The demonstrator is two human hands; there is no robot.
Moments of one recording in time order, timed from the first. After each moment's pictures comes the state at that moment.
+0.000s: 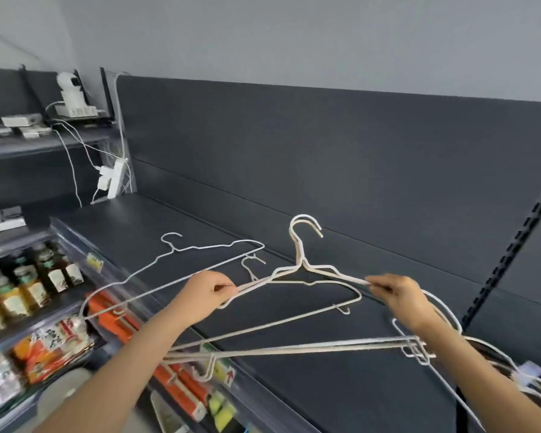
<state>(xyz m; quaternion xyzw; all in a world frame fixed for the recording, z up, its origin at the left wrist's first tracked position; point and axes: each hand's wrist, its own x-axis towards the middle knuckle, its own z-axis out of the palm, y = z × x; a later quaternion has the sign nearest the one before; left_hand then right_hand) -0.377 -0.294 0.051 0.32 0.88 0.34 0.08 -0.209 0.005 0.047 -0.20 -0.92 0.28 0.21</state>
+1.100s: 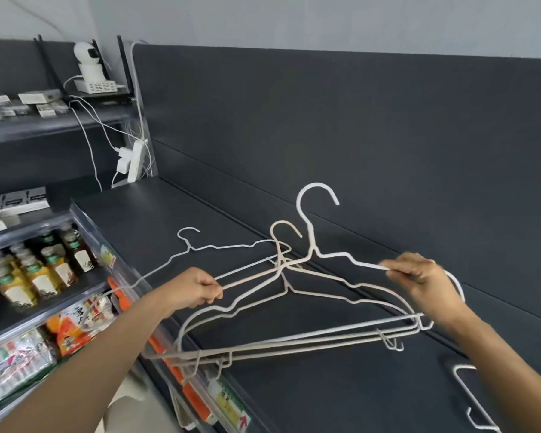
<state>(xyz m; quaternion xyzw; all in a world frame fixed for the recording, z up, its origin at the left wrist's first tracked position) -0.492 -0.306 0.017 0.17 0.85 0.43 0.26 -0.312 0.038 0.048 -0.06 -0.92 0.29 0.25</state>
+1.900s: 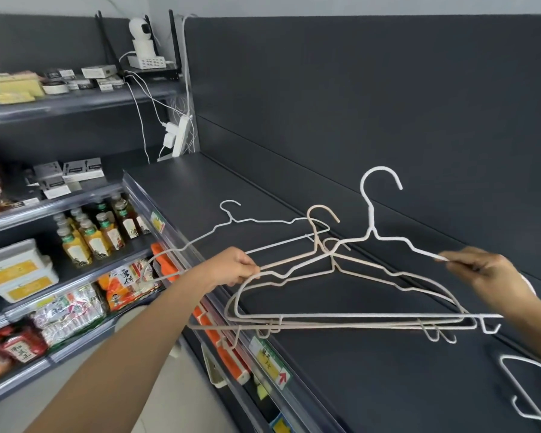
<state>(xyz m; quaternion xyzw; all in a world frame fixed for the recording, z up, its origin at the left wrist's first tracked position) -0.464 -0.324 0.019 0.16 0.85 0.42 0.28 -0.296 0.040 0.048 -0.13 -0.93 0.30 0.18</state>
